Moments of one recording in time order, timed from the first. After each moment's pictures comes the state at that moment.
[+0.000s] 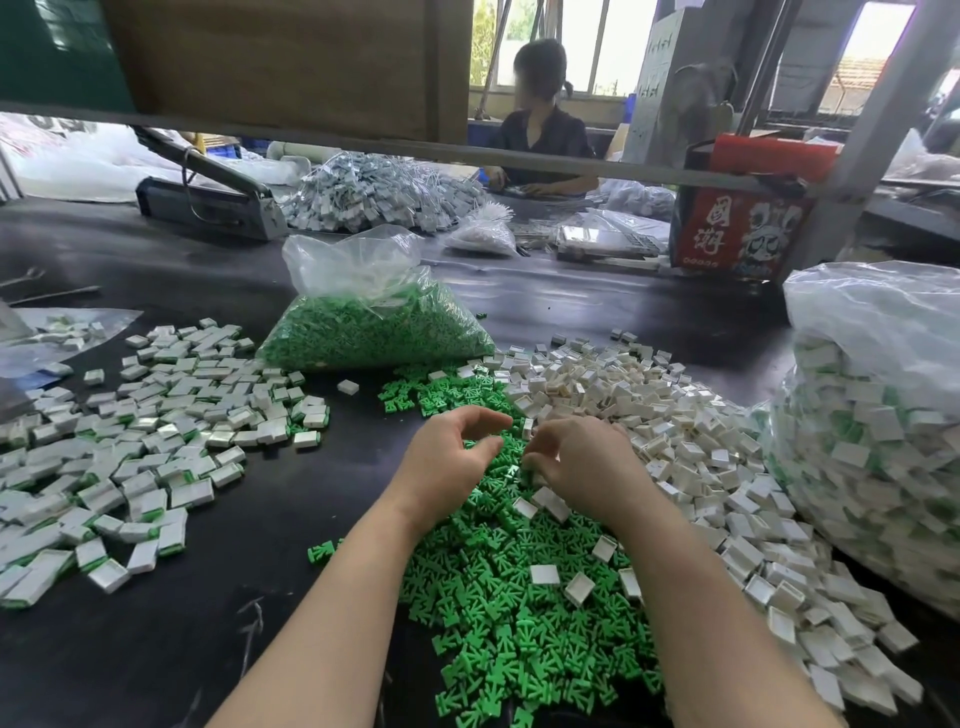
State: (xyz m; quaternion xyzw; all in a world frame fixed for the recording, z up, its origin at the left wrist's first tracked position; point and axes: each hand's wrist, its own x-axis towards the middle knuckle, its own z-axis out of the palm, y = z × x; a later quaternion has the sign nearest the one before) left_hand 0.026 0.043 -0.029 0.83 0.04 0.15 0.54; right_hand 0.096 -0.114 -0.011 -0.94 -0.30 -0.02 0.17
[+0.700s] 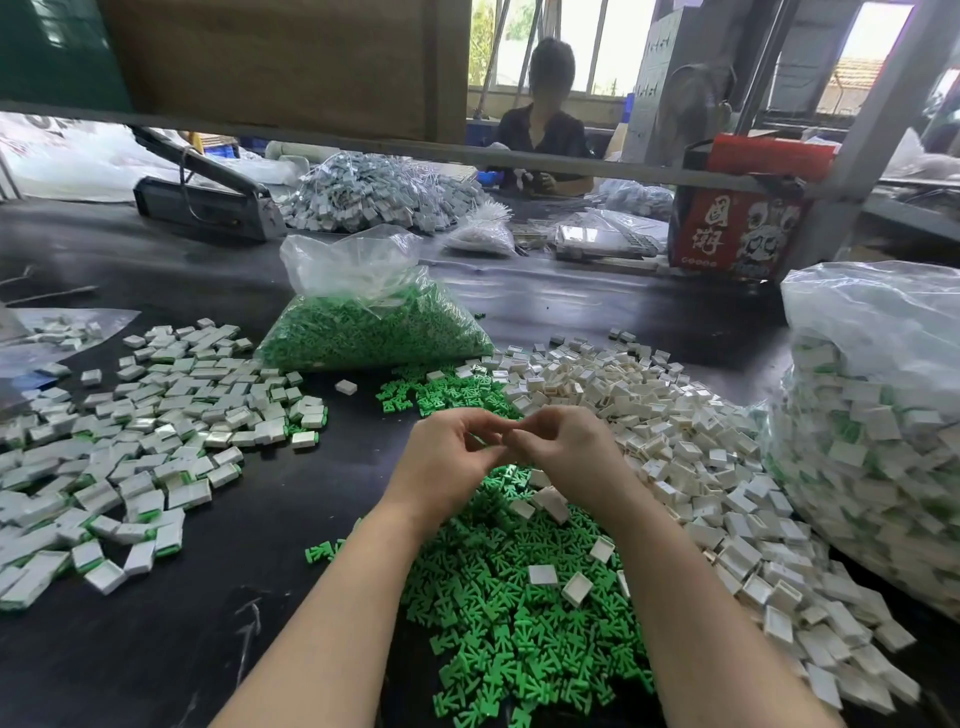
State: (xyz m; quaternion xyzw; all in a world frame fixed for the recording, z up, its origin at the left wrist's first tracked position) left_hand 0.025 0.039 -0.028 0.81 0.03 0.18 0.56; right_hand 0.084 -0.107 -0.003 -0.87 -0.25 0.03 0.43
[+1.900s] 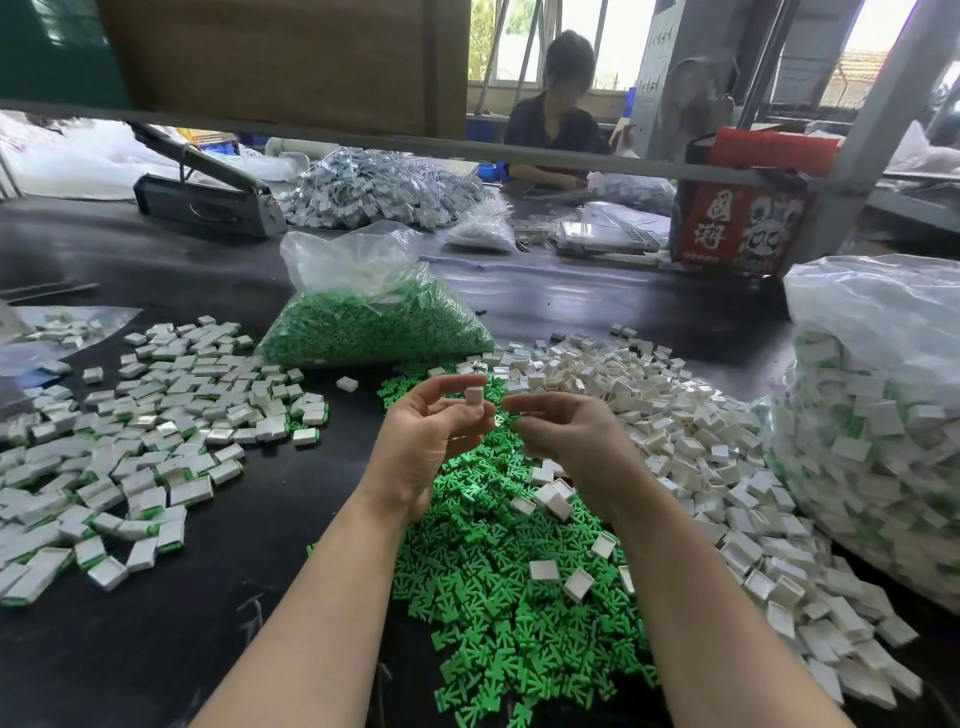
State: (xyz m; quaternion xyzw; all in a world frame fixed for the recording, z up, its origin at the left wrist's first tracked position) left_hand 0.021 0.048 -0.016 0.57 0.07 0.16 0.81; right_hand 0.078 -0.110 0.007 -0.72 -0.18 0.17 0.65
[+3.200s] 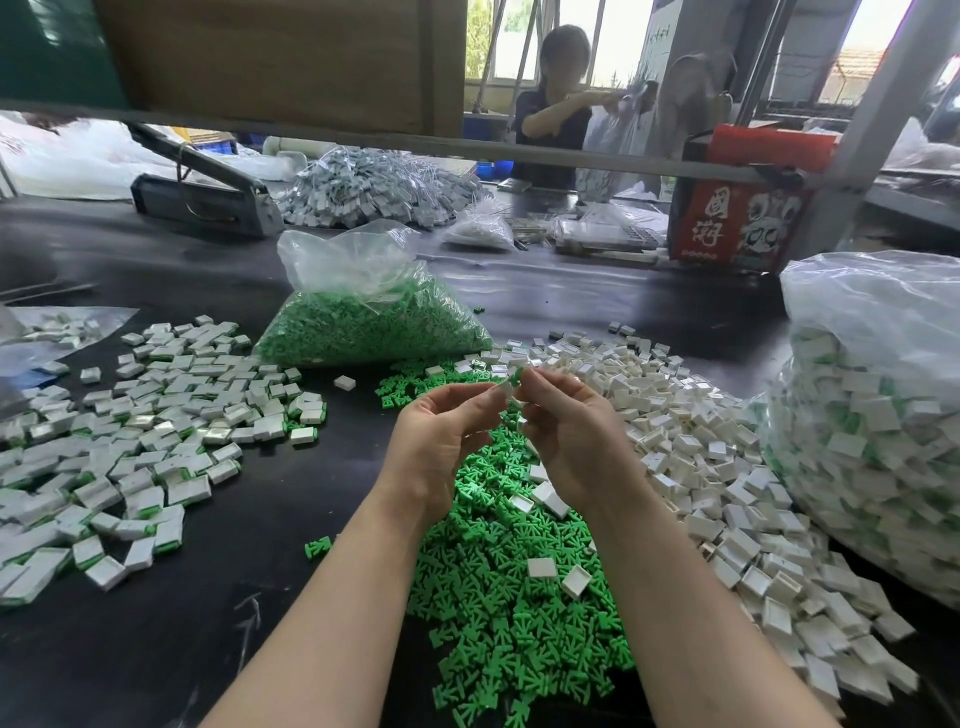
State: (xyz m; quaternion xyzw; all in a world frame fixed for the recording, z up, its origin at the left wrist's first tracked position) left_hand 0.022 0.029 -0.007 0.52 0.10 0.14 0.84; right_hand 0.076 -0.095 0.007 -0.49 -0.10 0.19 0.84
